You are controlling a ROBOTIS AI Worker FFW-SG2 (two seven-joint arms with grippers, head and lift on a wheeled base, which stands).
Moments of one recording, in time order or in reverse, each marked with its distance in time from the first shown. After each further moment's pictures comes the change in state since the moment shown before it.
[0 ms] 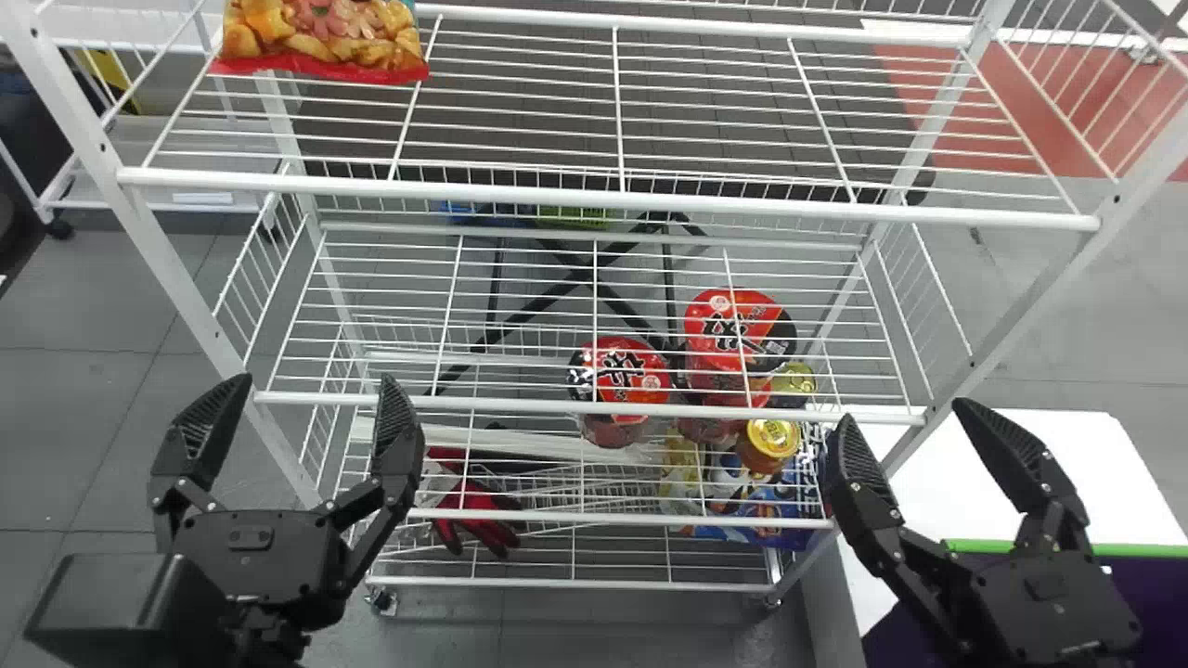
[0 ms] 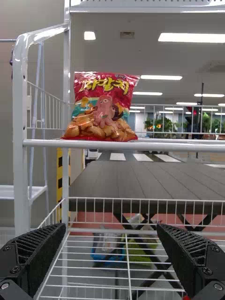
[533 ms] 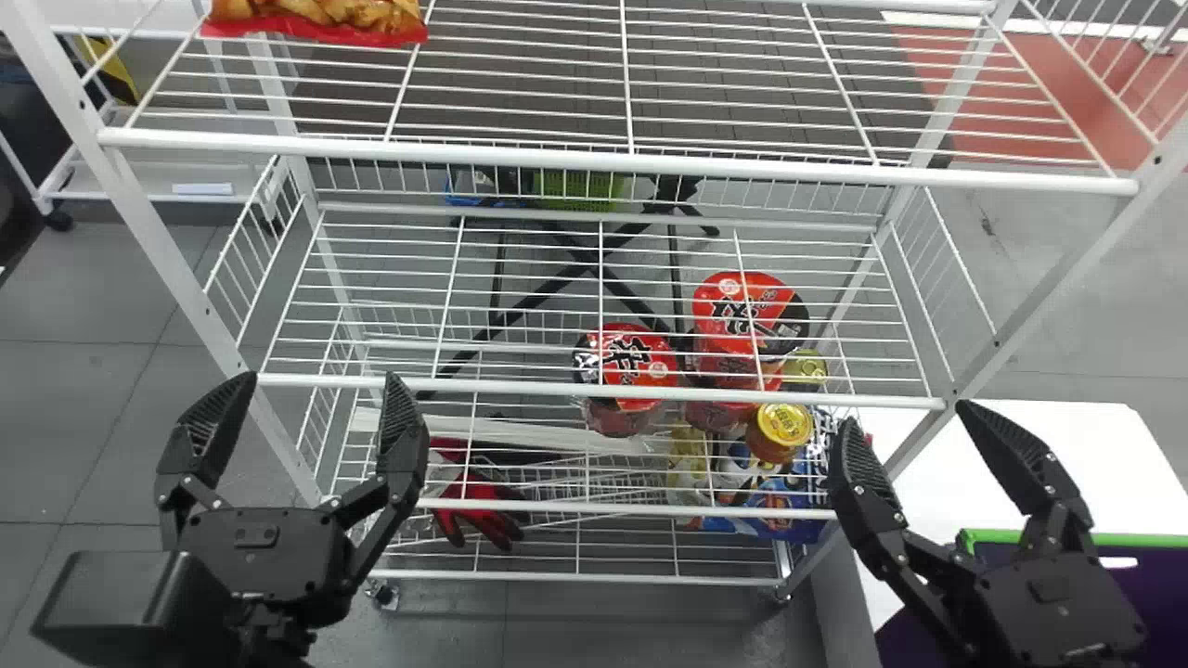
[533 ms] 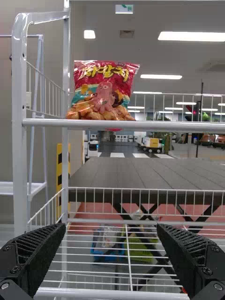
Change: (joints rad) left arm -0.003 -0.002 -0.001 0.000 0.001 0.000 0.000; right arm -0.001 -0.005 0.001 0.006 -0.001 -0.002 0.000
